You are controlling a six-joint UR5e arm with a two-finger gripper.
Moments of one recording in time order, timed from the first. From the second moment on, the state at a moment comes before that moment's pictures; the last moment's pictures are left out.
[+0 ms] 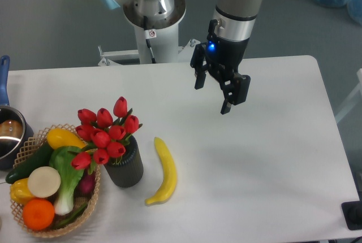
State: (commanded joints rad) arm 2.62 -1.66 -1.60 -1.24 1.23 1.58
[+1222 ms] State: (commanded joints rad) arm 2.63 -1.64 -1.69 -1.16 1.11 1.43
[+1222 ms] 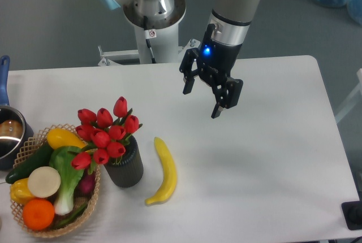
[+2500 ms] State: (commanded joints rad) arm 2.62 -1.63 -1.95 -1.00 0.71 1.31
